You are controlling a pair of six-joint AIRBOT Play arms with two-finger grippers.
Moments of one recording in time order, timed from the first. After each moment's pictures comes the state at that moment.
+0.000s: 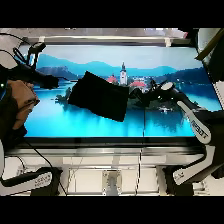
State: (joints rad) left arm 0.03 -1.31 1.49 1.27 -1.36 -1.22; right arm 0.08 -1.74 1.17 -0.56 0.94 1.44
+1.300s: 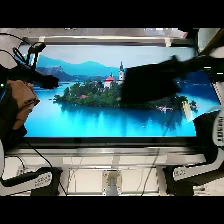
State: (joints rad) left arm 0.03 -1.31 1.49 1.27 -1.35 -1.22; right arm -0.35 -1.59 1.77 -0.82 1.52 1.54
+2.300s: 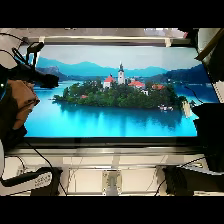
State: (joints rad) left arm 0.03 -1.31 1.49 1.27 -1.34 -1.28; right arm -1.42 -1.32 1.76 -1.33 1.84 1.56
